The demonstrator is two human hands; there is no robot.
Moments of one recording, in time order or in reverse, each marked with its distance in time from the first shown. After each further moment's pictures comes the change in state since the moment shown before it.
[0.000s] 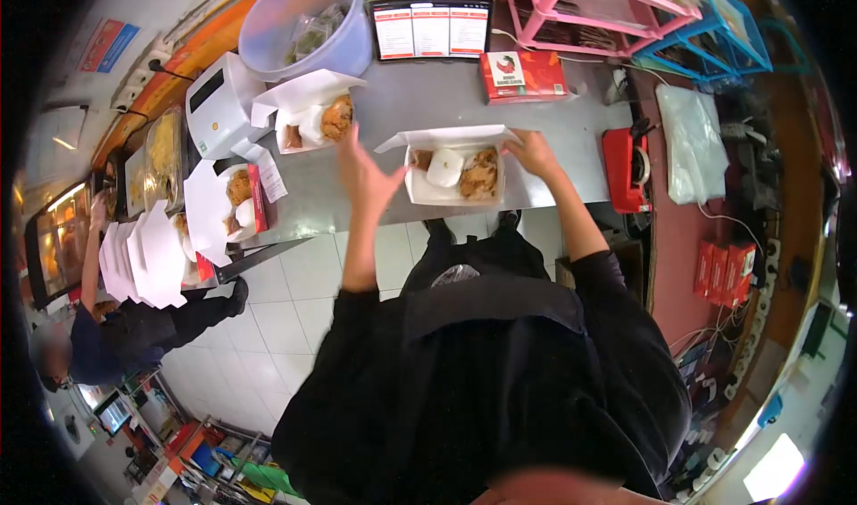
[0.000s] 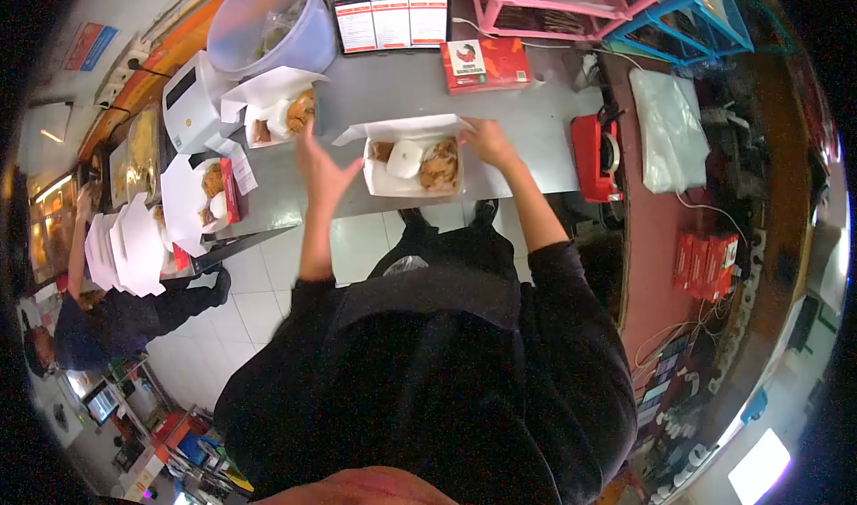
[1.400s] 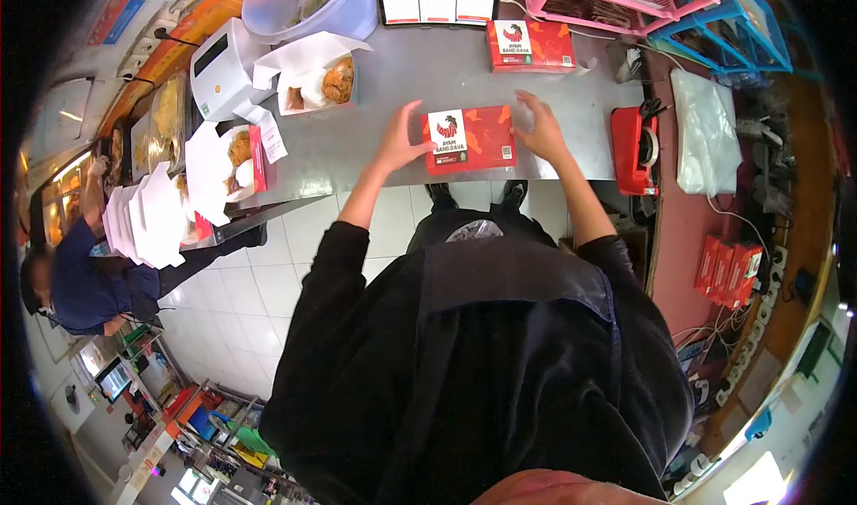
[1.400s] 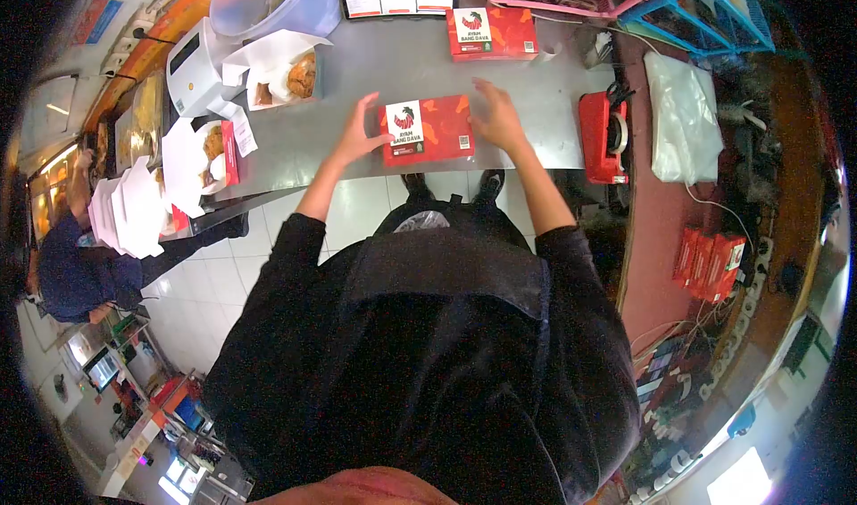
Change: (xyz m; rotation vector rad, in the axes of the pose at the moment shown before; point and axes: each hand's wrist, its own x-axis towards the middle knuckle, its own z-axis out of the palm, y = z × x) left_hand -0.034 -0.030 0.079 -0.545 -0.567 0.016; right_hand -0.030 0.024 0.000 -0.047 -0.017 0.009
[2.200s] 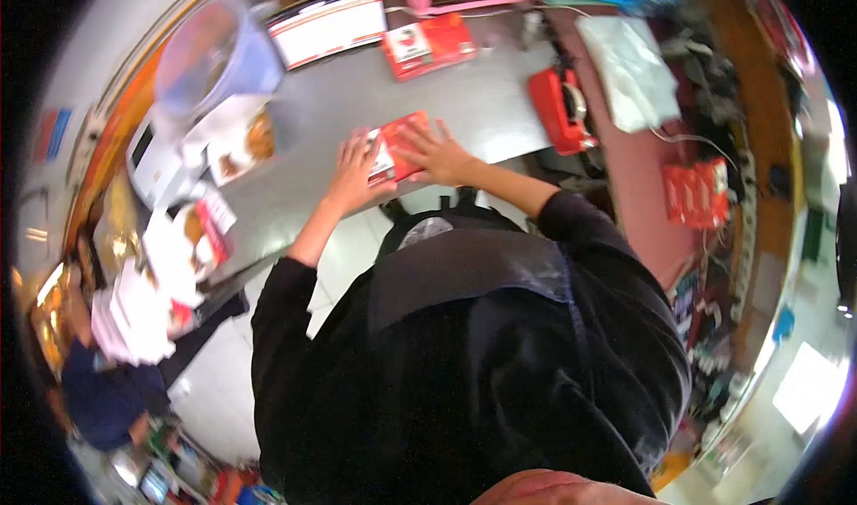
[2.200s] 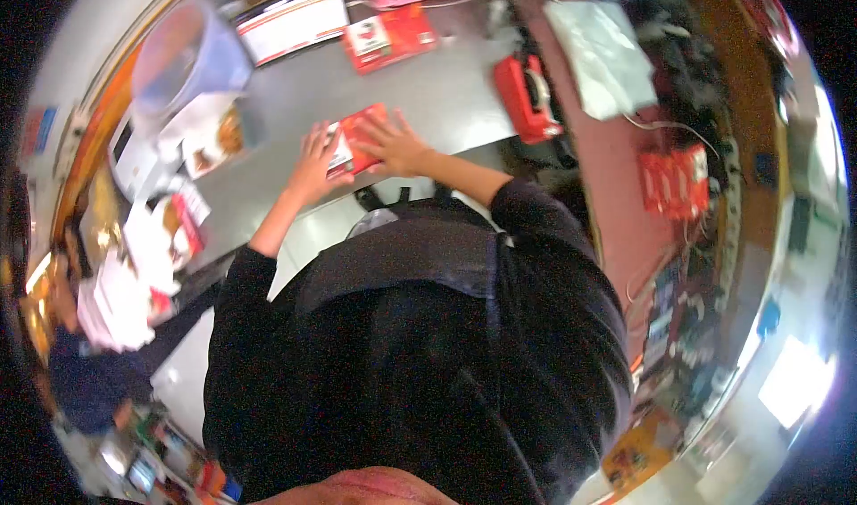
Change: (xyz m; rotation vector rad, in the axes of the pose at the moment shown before) left_hand 0.005 0.033 0.023 0.641 -0.318 0.326; right_hand -0.033 -0.004 0.055 -0.794 -0.135 -0.484
